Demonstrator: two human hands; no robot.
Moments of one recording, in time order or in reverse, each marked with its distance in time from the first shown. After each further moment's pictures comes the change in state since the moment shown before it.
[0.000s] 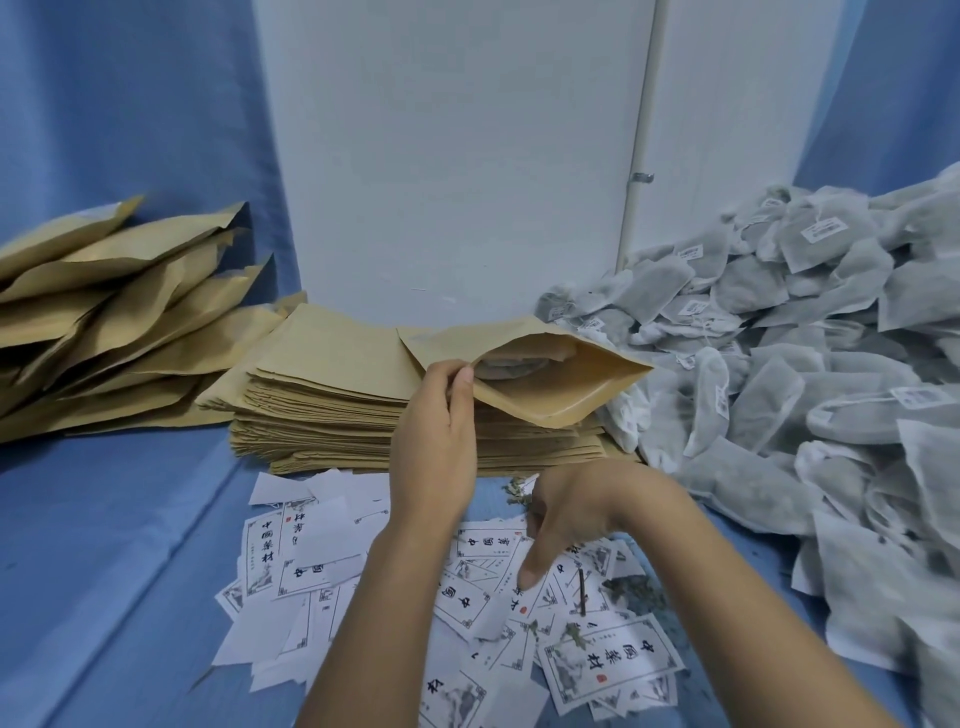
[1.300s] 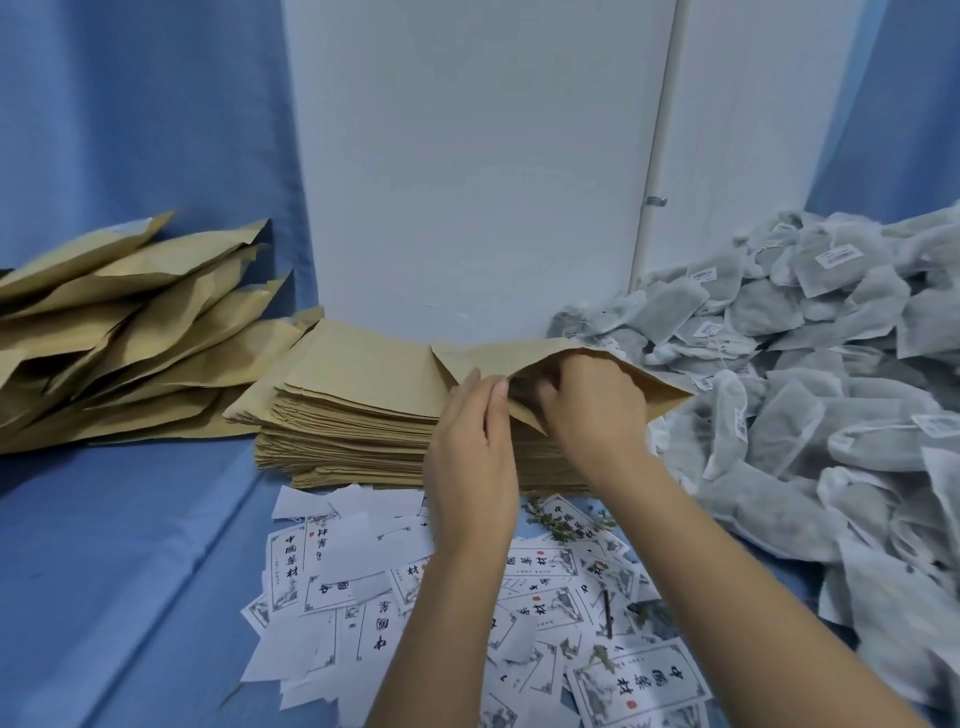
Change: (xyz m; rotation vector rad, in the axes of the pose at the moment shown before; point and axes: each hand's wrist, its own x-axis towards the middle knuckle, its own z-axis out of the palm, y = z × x) left_hand -0.006 0.011 0.008 0.008 0.144 0.056; right_hand 0.041 -0.009 -0.036 0.129 1.223 0.113
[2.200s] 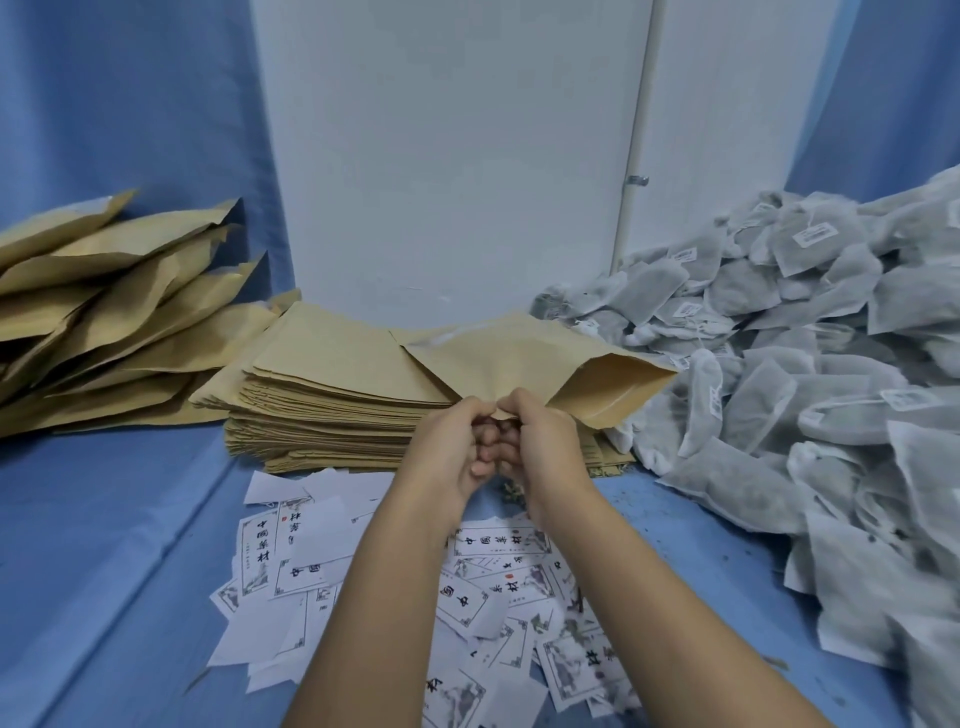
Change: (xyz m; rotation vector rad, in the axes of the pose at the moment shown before) left_hand 0.017 0.011 -0.003 -0.758 -0.399 -0.899; right_hand -0.048 -0.022 0.005 1.470 -0.333 0.757
